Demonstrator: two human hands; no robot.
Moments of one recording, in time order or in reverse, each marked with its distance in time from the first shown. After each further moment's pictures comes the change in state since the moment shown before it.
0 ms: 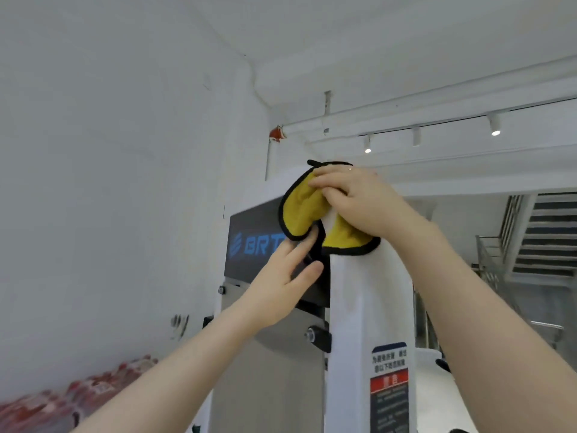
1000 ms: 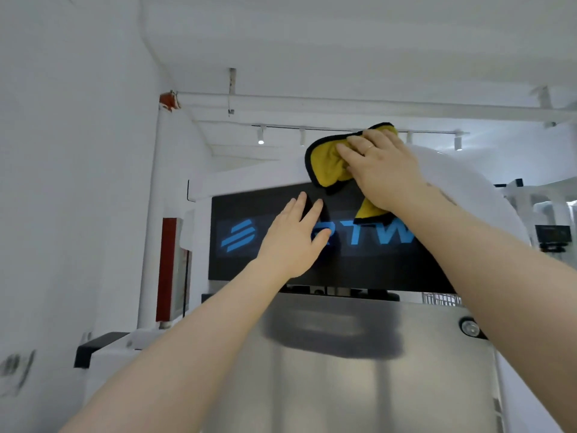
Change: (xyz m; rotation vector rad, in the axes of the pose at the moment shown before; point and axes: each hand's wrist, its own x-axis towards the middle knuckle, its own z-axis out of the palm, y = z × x) left_hand 0.065 -0.171 -0.064 0.169 -0.112 0.223; right_hand 0.096 -0.025 0.119 -1.236 -0.078 0.219
